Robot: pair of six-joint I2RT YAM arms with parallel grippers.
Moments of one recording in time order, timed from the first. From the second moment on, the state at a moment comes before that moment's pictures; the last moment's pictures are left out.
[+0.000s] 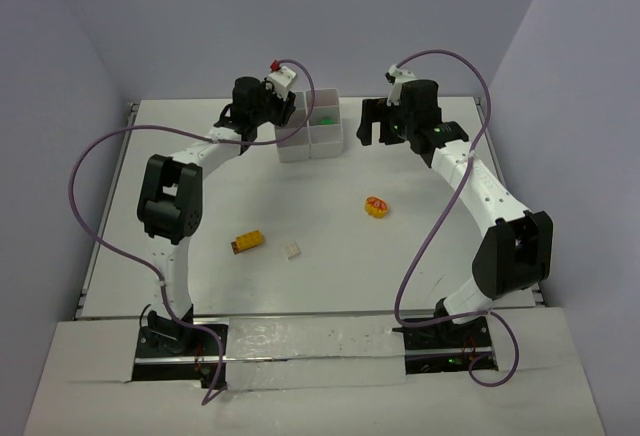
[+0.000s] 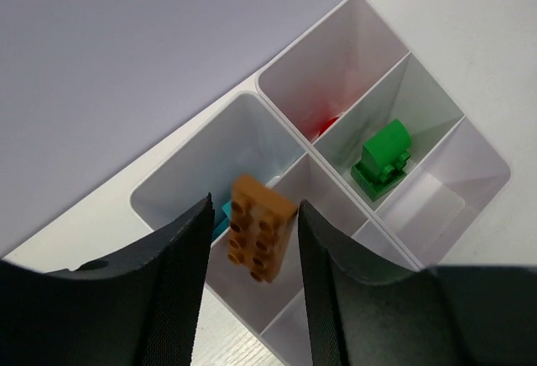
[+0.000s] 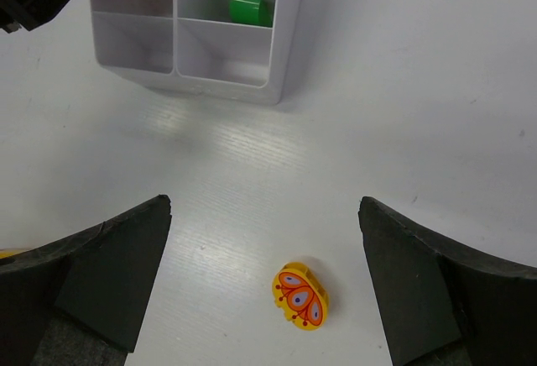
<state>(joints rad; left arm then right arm) -0.37 2.13 1.65 0.21 0.24 0.24 0.27 1.55 1.39 -0.41 -0.13 0.15</state>
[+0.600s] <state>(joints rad) -0.37 2.04 1.65 0.14 0.32 0.15 0.27 1.54 1.37 -0.41 -0.20 0.12</state>
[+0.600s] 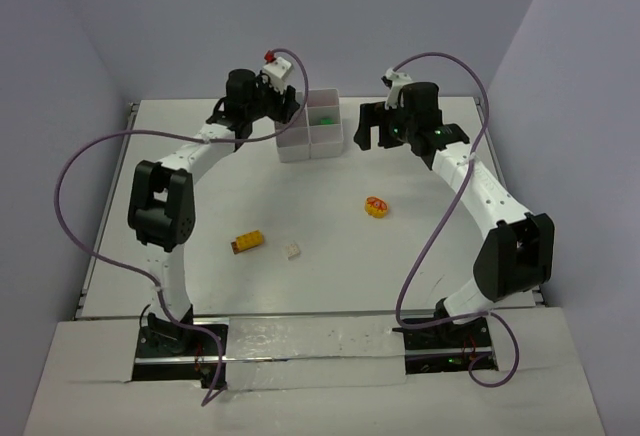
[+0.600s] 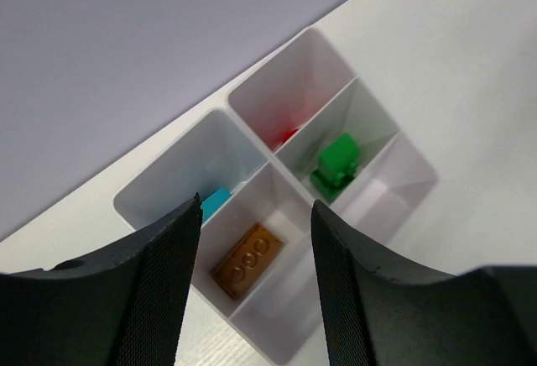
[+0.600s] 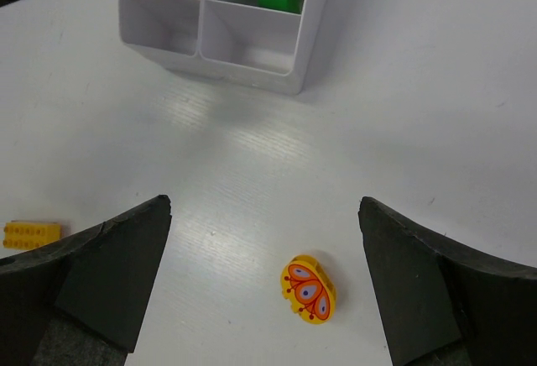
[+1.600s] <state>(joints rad) -0.45 1.48 1.27 -1.00 0.25 0.42 0.27 1.24 1.18 -0.58 -0.26 0.01</state>
